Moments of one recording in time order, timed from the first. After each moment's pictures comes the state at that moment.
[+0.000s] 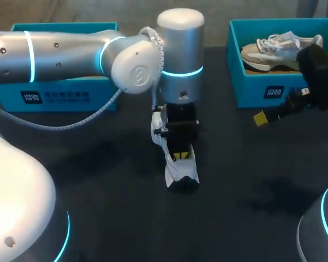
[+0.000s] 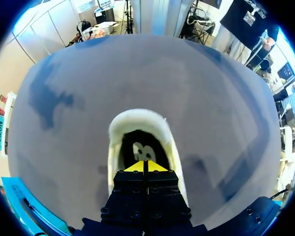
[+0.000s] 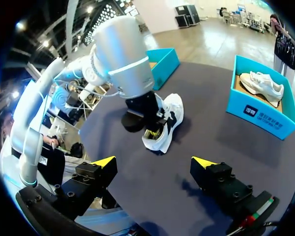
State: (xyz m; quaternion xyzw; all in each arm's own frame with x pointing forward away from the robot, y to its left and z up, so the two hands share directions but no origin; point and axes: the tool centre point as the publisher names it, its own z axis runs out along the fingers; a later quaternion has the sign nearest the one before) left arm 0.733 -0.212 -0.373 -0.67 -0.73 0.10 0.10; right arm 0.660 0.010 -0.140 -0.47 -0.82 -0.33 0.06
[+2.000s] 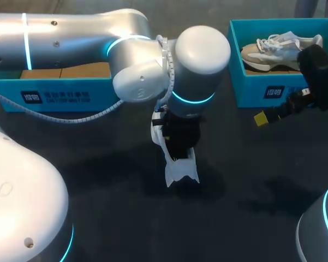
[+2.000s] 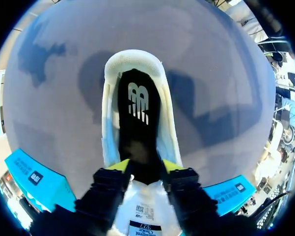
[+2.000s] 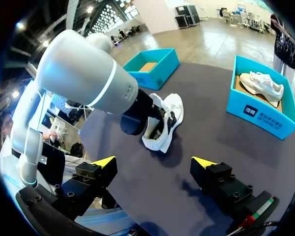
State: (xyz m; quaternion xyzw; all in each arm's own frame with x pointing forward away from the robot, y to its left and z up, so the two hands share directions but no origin) left arm 0.794 -0.200 -0.339 -0.64 -0.75 -0.12 -0.06; right arm 0.659 0.009 -0.140 -0.47 -0.82 -0.33 0.06
